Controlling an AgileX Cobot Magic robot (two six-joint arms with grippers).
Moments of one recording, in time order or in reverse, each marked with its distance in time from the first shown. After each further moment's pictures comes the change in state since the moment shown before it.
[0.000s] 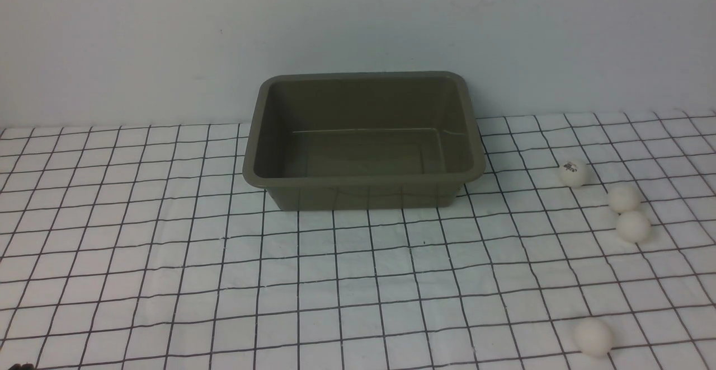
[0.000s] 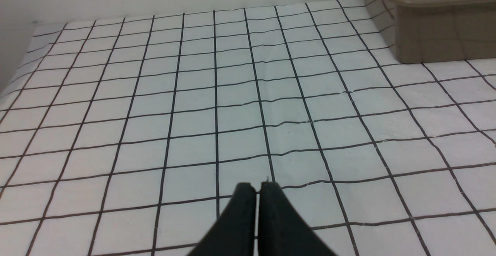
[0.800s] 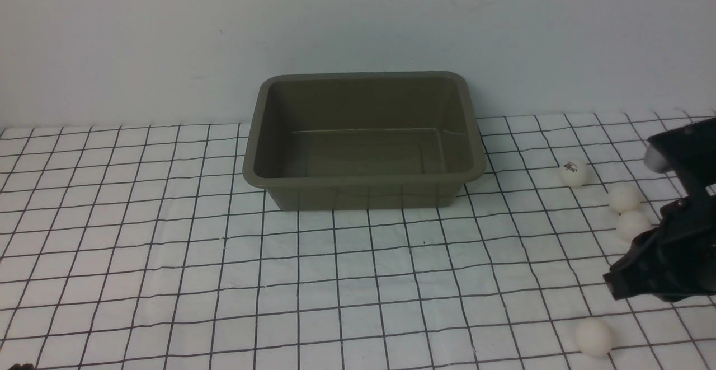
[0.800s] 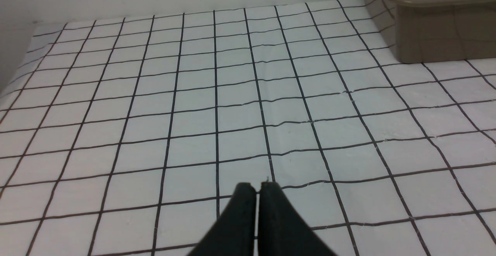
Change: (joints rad) right arm 0.287 0.387 0.000 0.557 0.122 -0.377; left arm 0.000 0.000 0.000 0.000 0.000 0.000
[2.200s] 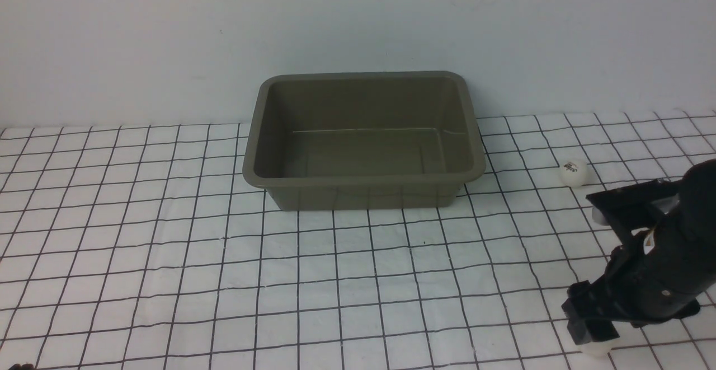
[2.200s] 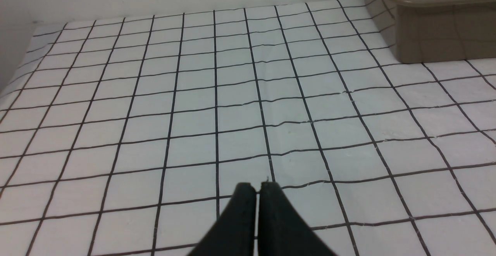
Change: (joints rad) right arm 0.024 0.339 0.000 -0.110 -0.047 0.179; left arm 0.000 0.000 0.000 0.000 0.000 0.000
